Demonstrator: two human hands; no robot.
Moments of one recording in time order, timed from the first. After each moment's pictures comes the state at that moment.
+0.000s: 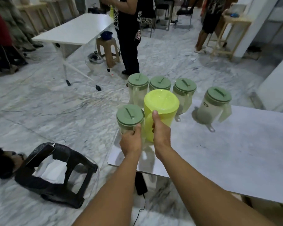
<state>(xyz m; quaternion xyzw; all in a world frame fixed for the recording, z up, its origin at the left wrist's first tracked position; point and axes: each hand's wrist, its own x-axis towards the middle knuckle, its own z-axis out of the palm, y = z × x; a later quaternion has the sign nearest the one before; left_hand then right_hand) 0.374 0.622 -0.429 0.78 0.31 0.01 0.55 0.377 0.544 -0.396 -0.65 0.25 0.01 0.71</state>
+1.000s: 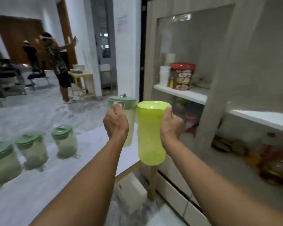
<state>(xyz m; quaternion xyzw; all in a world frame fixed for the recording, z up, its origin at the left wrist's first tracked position) 0.137 0.269 -0.213 0.73 -0.17 0.02 0.66 0.030 0.191 -0.219 -0.53 0.50 -0.51 0.46</state>
